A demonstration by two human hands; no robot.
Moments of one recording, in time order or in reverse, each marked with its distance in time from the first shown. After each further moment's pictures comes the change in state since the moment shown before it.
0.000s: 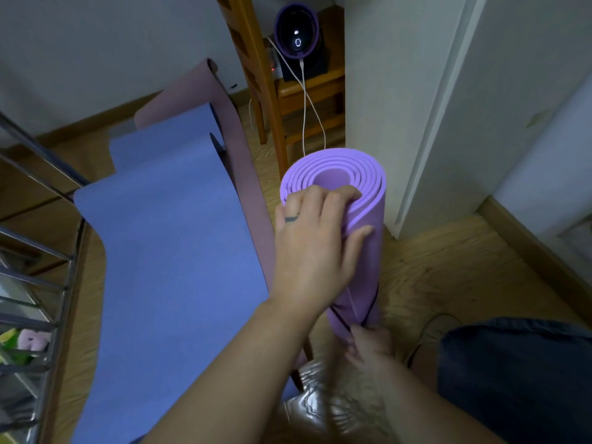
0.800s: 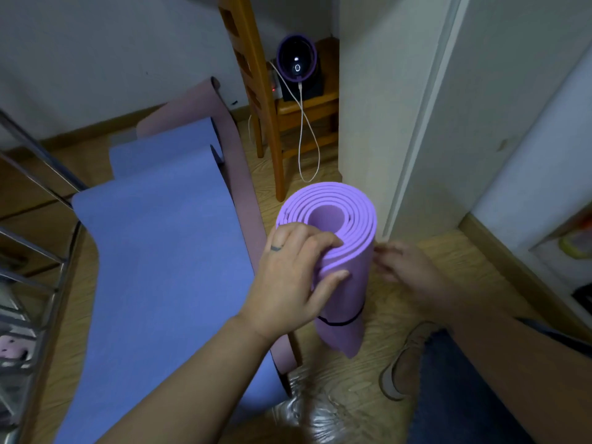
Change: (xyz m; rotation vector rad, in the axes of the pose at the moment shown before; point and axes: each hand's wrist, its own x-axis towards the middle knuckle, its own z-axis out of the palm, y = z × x) left_hand -0.042 -0.010 -0.029 -0.152 -0.056 0.223; right_hand -0.042 -0.143 -0.065 -0.349 -0.318 -0.626
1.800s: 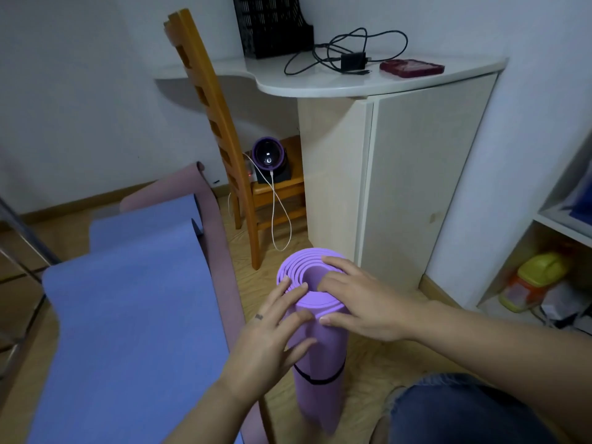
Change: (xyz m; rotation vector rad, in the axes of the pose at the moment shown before) left_hand -0.004 0.017 0.009 0.126 -0.039 0.101; right_hand -0.093 -0.104 -0.031 -1.205 -0.270 -0.899
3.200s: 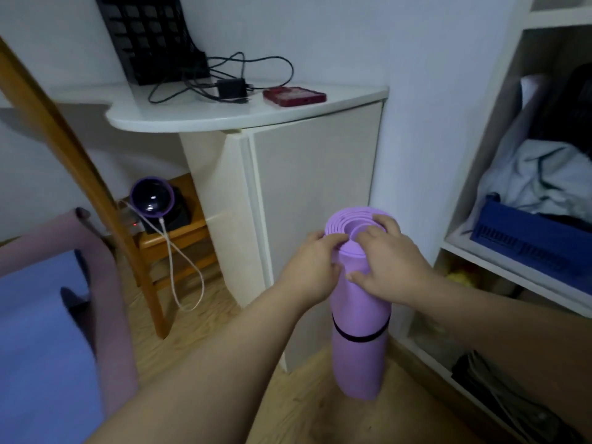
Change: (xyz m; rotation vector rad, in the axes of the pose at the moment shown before) left_hand 0.304 0.066 0.125 -0.407 -0.372 -0.117; right_hand -0.040 0.206 -0.087 -0.343 0.261 0.708
